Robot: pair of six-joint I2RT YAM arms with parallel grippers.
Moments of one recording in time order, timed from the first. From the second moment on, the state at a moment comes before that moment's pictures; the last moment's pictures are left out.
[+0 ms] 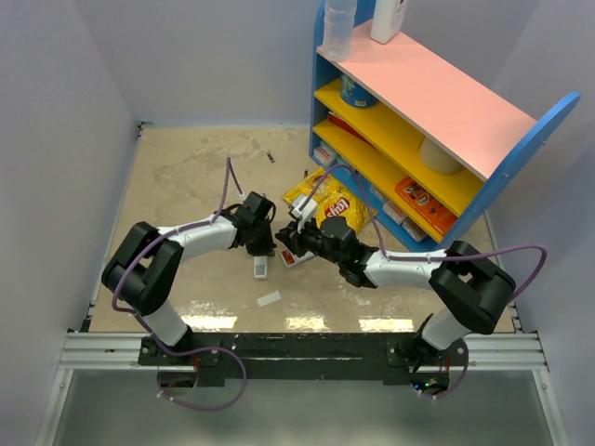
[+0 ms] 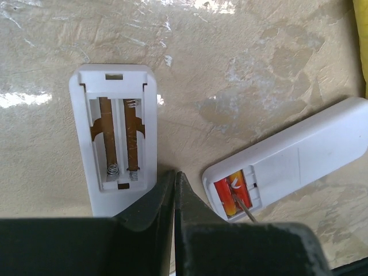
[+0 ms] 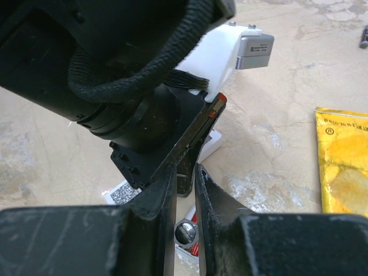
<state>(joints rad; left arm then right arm) -0.58 1.67 0.91 -0.33 0.01 -0.76 0.90 1.56 0.69 0.66 -0.06 0.10</state>
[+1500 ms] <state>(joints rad) -0.60 1.62 0.80 -0.23 0.17 -0.76 0.54 1.89 0.45 1.37 -0.37 0.86</state>
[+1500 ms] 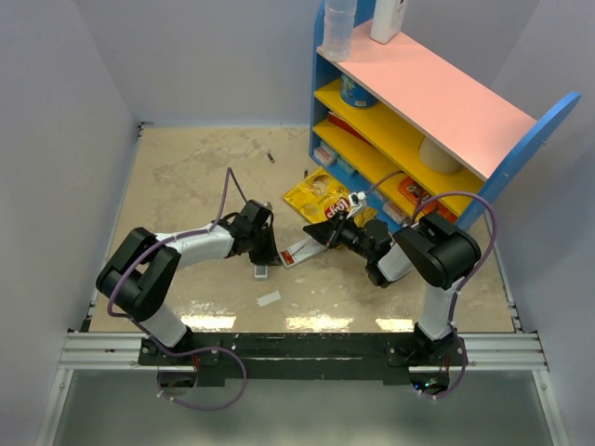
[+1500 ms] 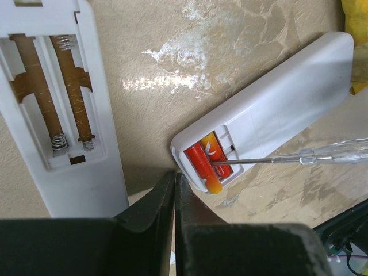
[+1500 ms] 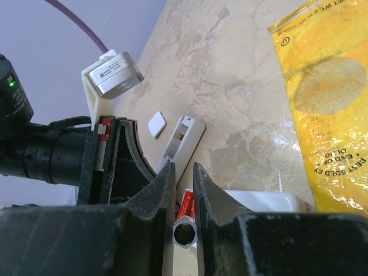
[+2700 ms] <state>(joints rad) -0.62 1.64 0.86 -0.32 0.13 -0.76 0.51 1.98 0.45 1.44 -0.38 1.11</state>
